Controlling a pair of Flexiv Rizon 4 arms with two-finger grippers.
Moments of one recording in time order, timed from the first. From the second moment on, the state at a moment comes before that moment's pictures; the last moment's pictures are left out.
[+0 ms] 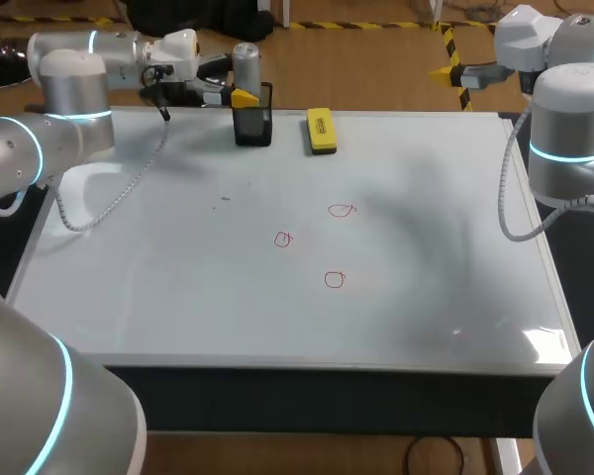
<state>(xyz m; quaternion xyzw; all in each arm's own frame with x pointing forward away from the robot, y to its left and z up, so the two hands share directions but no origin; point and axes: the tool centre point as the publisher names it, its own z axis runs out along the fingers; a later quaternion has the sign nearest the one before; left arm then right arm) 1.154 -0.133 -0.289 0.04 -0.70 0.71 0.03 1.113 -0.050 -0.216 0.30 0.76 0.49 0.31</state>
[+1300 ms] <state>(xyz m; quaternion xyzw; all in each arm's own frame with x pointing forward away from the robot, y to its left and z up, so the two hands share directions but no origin) 1.153 -0.144 -0.290 0.01 -0.69 0.72 0.04 1.113 -0.050 -0.216 0.30 0.76 0.49 0.31</state>
